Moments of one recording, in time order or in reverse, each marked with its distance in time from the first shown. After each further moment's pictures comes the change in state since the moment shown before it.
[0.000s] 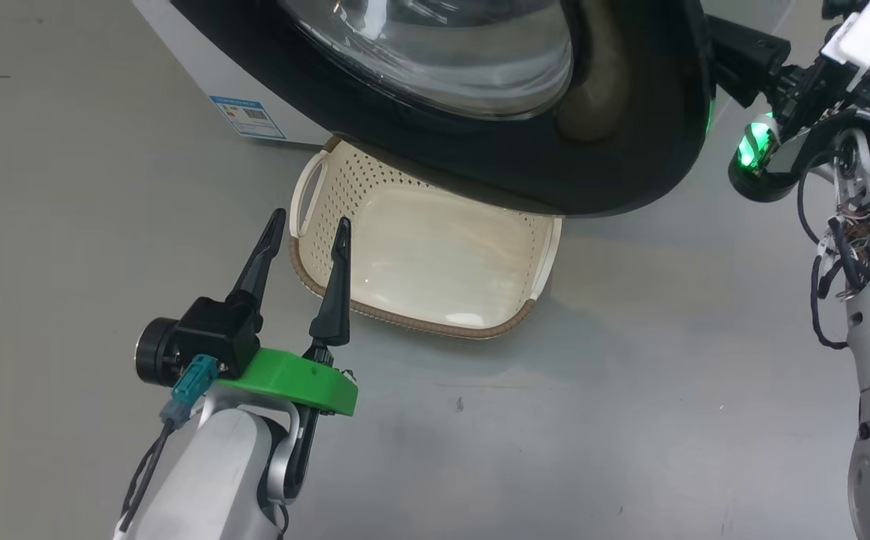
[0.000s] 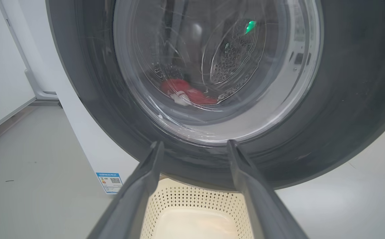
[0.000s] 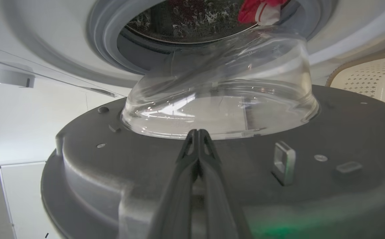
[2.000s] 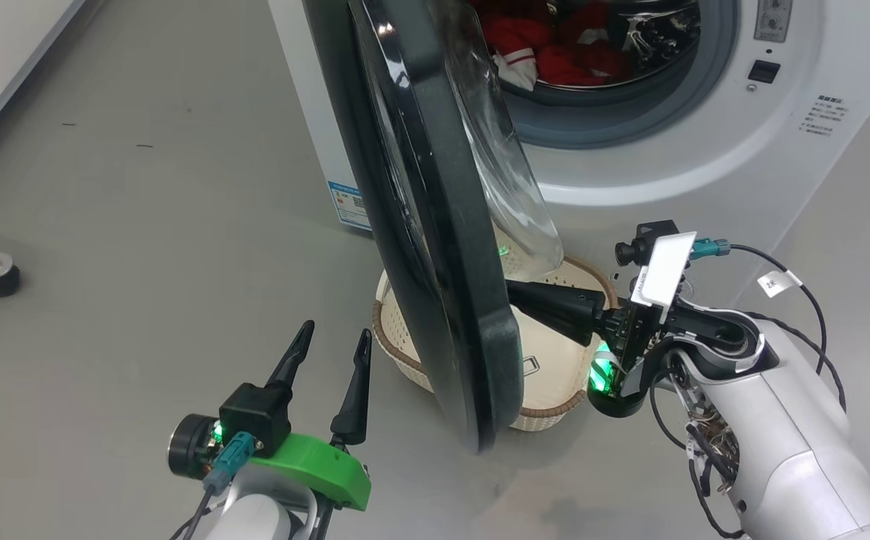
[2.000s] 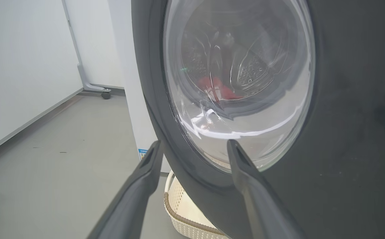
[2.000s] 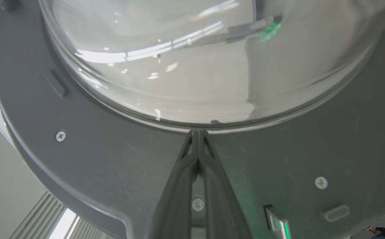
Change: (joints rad) left arm 0.147 0.004 -0.065 0.084 -0.008 0.000 0.000; right arm 0.377 0.091 0.322 -0.057 0.223 0.057 0.009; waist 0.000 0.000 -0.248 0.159
